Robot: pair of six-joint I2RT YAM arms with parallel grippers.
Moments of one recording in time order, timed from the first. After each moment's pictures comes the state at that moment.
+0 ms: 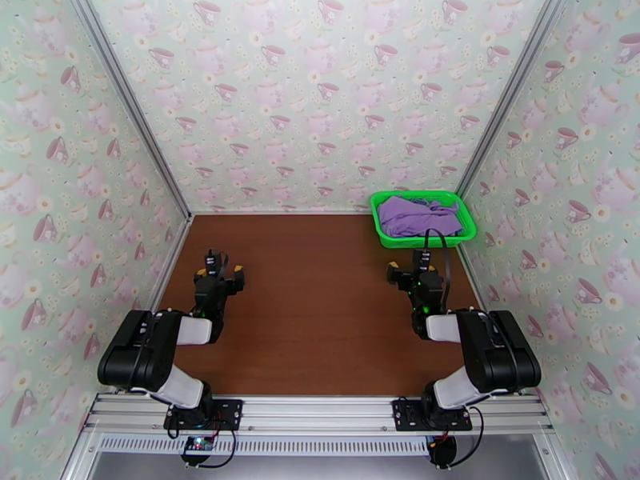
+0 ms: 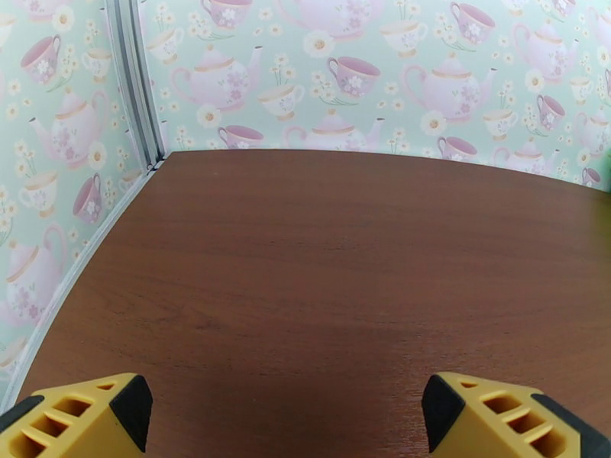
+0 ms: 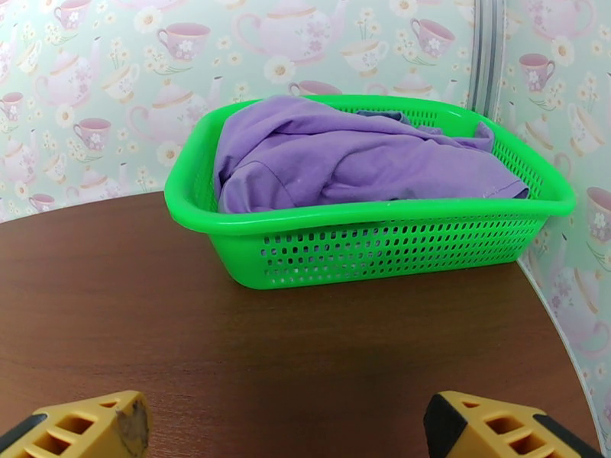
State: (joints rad) left arm -0.05 1.56 0.36 0.94 -0.20 -0.02; right arm 0.06 1.55 0.40 0.89 0.09 0.03
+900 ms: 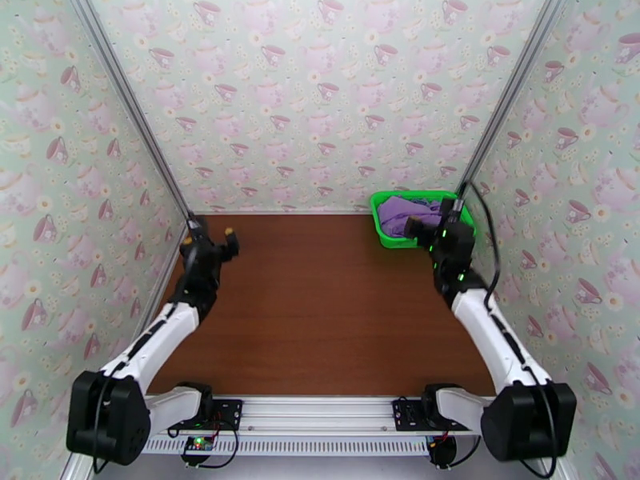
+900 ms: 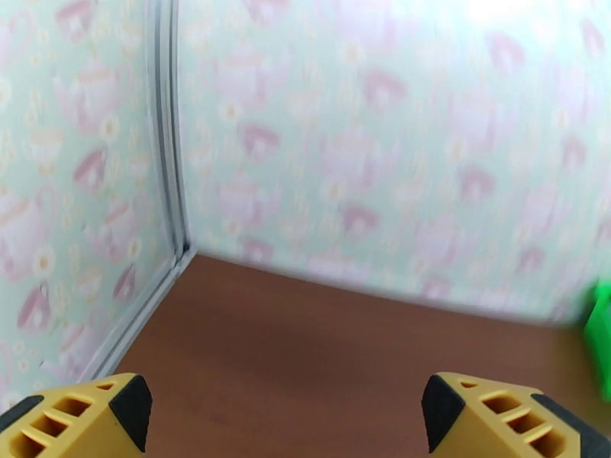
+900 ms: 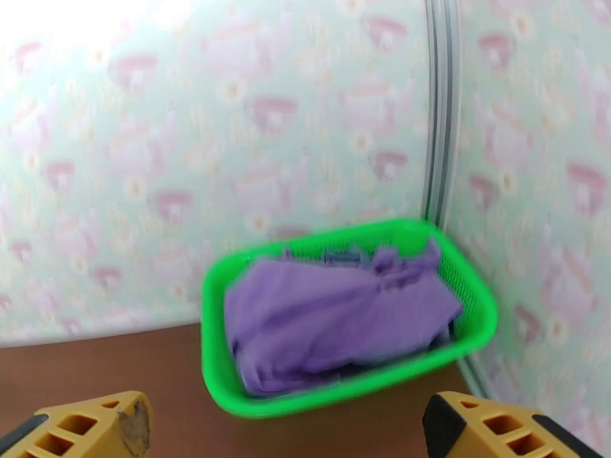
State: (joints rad) left arm -0.15 1.20 0.92 0.08 -0.36 -0.23; right arm 0.04 1.35 1.29 -0.23 0.17 0.15
